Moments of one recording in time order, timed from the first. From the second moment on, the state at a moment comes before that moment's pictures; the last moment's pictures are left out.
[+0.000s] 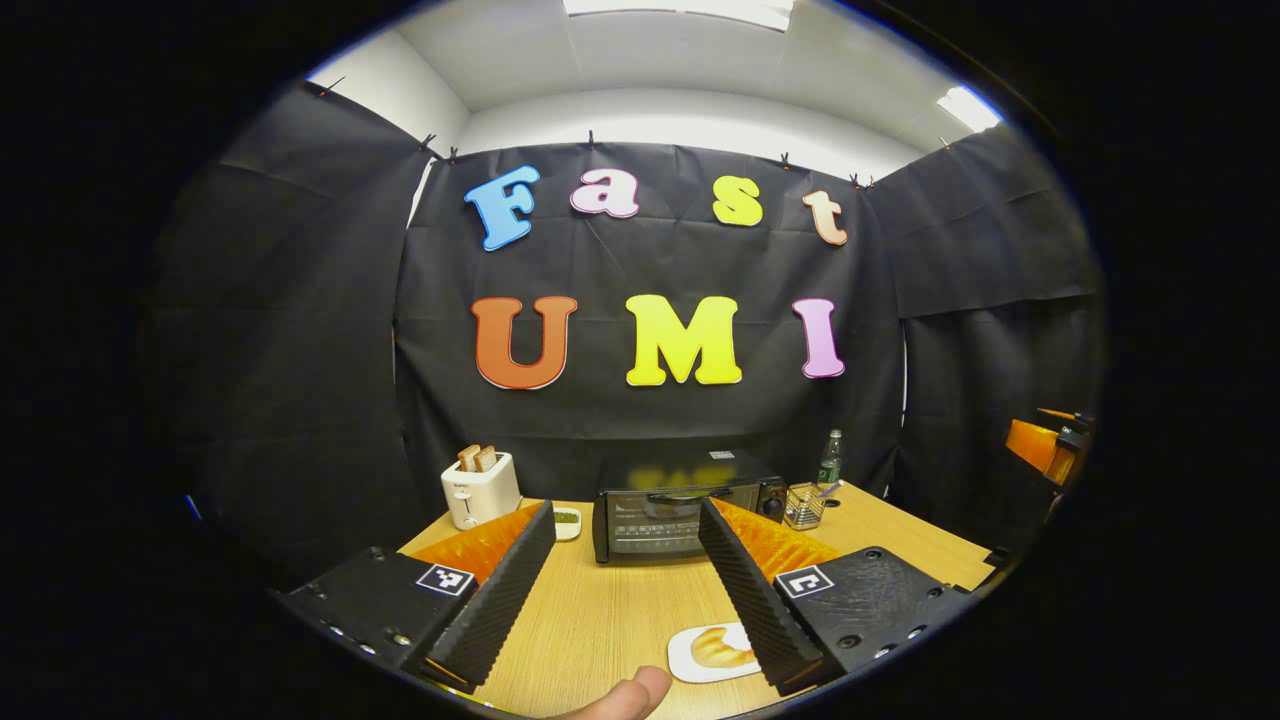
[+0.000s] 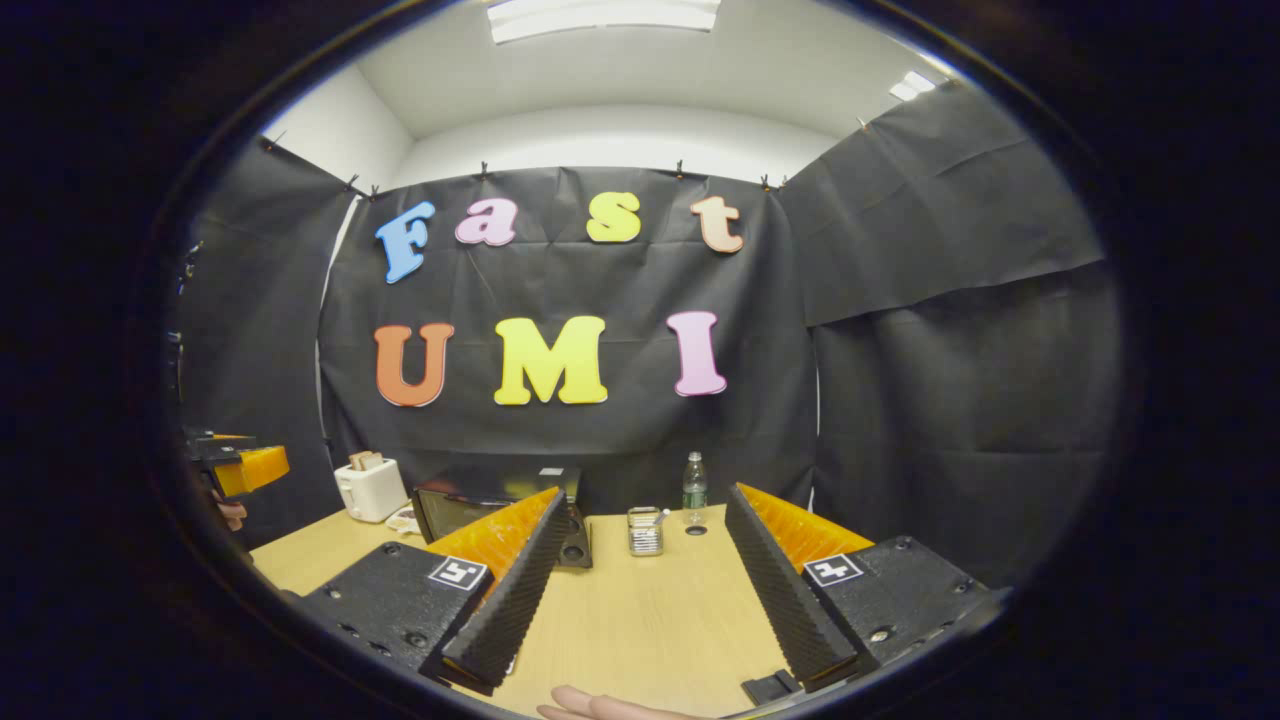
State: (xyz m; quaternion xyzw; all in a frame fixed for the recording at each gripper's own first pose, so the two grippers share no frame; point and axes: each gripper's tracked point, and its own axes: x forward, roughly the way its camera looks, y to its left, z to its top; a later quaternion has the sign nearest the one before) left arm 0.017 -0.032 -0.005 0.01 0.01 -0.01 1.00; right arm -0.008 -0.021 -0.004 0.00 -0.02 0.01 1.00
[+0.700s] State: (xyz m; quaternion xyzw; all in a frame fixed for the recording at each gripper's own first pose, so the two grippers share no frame) left arm 0.166 -0.080 -0.040 -0.02 0.07 -0.05 1.00; right arm 0.046 -0.037 -0.020 -0.01 0.00 0.02 1.00
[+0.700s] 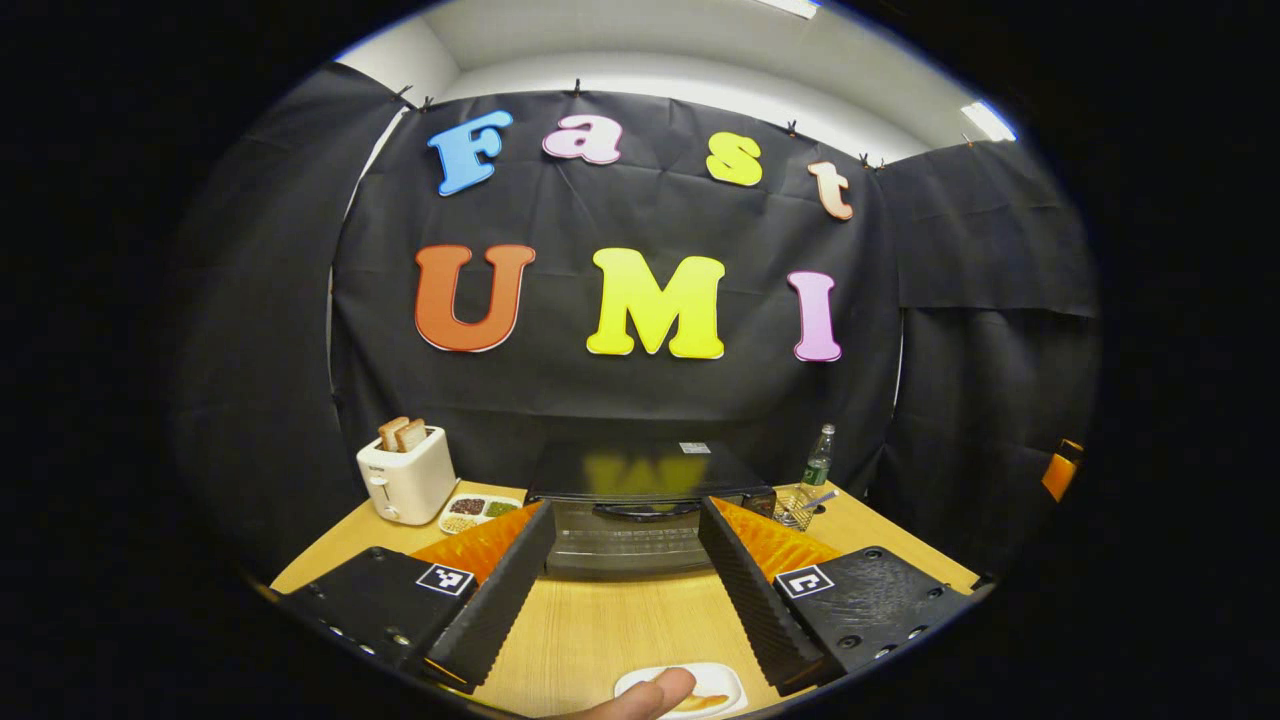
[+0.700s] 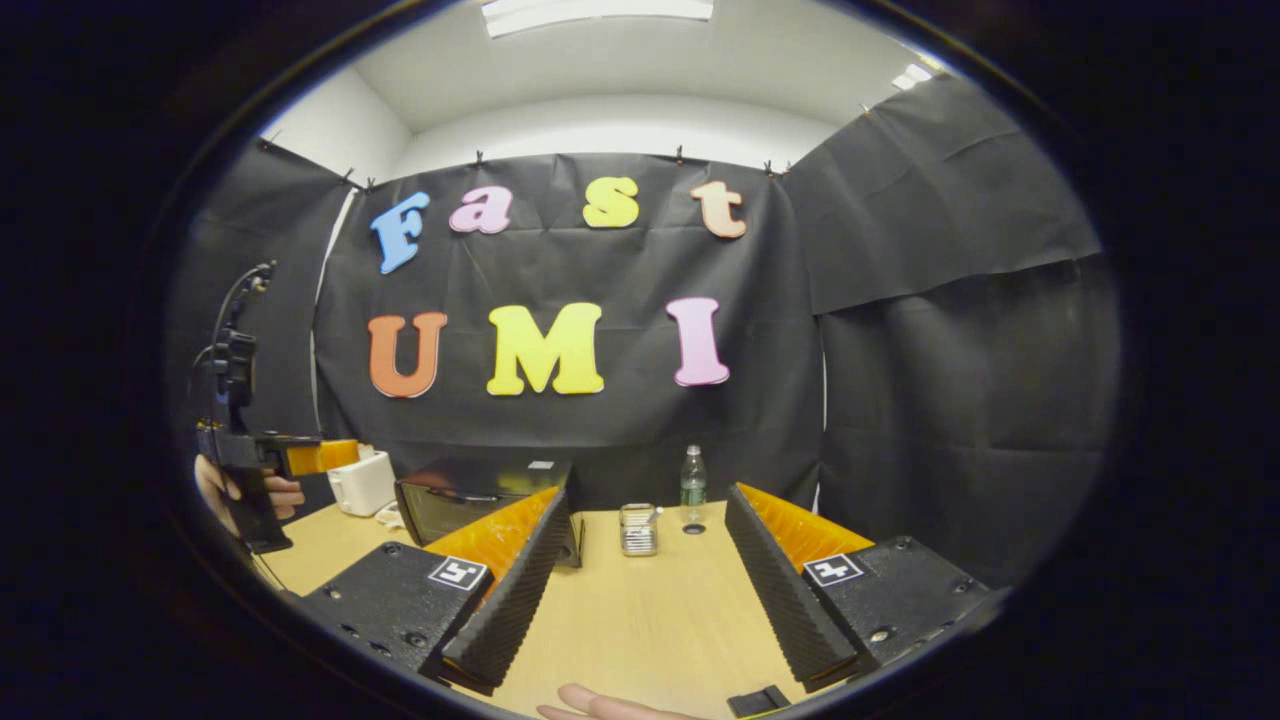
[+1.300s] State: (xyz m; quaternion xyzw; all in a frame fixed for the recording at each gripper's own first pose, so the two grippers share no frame) left arm 0.312 -0.110 -0.108 -0.02 0.11 -0.06 0.99; right arm 0.078 -0.031 -0.051 -0.04 0.02 0.02 1.00
